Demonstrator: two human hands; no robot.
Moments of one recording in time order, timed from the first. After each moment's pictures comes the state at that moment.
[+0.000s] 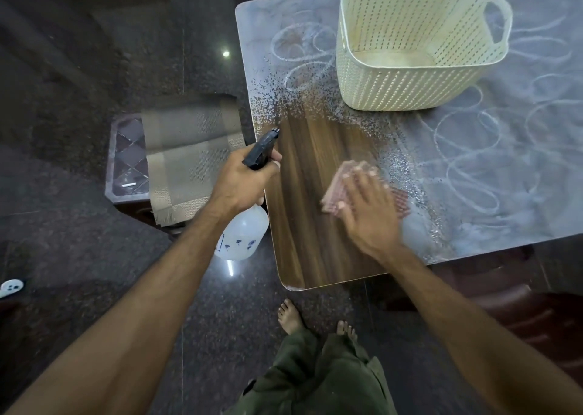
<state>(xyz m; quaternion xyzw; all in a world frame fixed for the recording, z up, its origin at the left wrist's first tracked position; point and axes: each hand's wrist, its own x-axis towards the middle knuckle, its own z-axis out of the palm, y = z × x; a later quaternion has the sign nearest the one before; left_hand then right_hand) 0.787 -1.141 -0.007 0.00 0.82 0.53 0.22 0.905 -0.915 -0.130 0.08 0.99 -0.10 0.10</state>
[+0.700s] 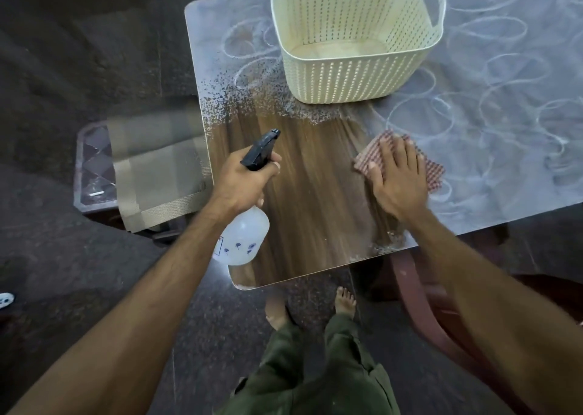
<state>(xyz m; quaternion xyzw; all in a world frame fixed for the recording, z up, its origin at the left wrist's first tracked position) 0.818 -1.049 -0.007 0.01 0.82 0.52 0.25 0.907 -0.772 -0.131 0.22 0.97 -0.10 0.06</state>
